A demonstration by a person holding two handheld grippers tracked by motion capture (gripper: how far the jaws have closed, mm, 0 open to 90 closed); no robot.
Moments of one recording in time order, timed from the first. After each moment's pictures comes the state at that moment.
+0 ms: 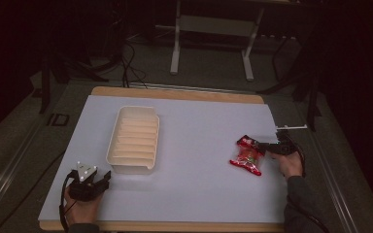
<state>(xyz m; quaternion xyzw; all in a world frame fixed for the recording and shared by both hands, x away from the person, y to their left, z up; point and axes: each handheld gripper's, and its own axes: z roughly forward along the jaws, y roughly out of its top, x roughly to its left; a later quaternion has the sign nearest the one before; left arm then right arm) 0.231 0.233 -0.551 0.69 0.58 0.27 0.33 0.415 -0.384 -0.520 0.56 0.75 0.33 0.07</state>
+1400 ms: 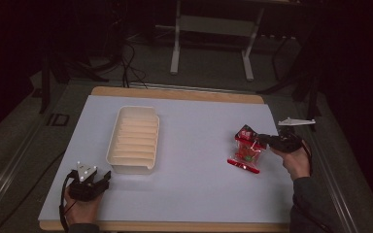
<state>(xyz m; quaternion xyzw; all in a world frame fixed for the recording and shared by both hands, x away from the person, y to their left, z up) 0.230 0.233 -0.551 0.69 0.58 0.27 0.33 0.385 -0.360 -0.456 0.46 0.79 0.39 0.14</state>
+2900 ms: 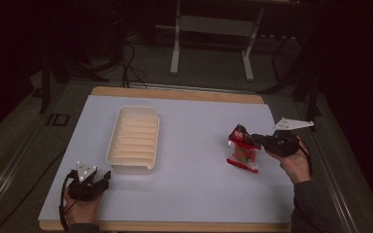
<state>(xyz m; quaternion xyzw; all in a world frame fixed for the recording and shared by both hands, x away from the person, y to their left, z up) 0.230 0.234 -0.551 0.69 0.58 0.27 0.33 0.357 -0.331 -0.427 0.35 0.82 0.42 0.16</state>
